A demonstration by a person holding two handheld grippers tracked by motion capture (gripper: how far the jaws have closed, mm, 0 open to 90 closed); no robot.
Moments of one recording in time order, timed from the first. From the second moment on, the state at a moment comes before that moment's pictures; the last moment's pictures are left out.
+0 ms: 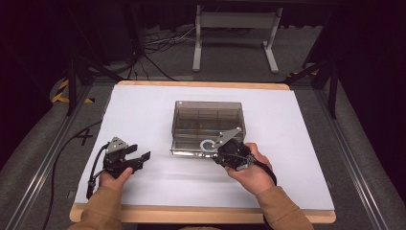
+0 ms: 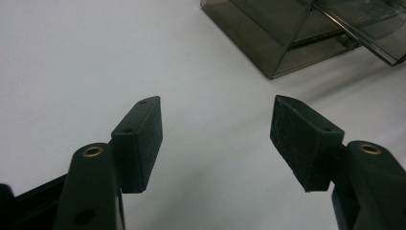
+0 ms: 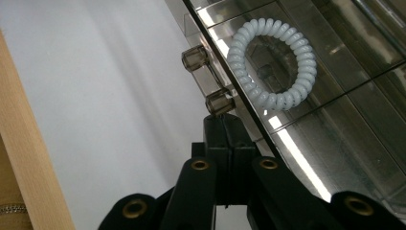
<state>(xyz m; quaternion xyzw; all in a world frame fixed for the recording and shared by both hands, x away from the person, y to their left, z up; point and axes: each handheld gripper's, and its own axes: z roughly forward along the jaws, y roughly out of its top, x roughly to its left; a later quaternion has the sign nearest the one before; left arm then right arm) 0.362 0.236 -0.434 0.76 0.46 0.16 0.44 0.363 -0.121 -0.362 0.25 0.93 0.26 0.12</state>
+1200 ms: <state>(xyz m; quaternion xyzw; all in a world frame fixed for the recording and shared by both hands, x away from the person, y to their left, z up) 0.362 0.236 -0.434 0.76 0.45 0.16 0.44 0.381 -0.129 -0.364 0.28 0.90 0.29 0.14</state>
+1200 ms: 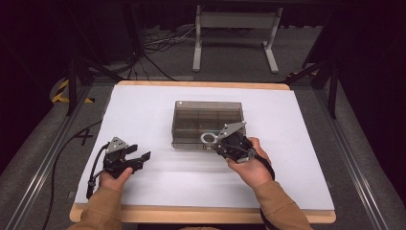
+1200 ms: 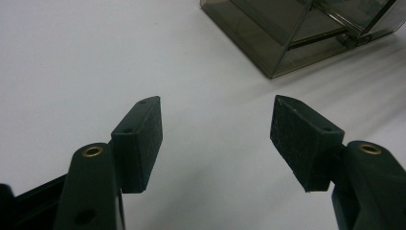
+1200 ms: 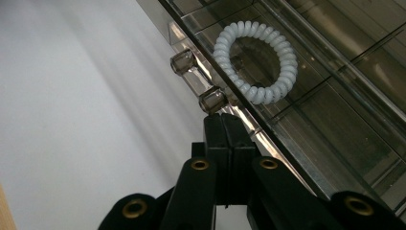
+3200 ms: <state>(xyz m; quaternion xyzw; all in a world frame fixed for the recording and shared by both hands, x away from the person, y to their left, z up) 0.362 0.237 -0.434 0.76 0.46 0.16 0.44 0.406 -0.132 -0.368 0.33 0.86 0.33 0.18</state>
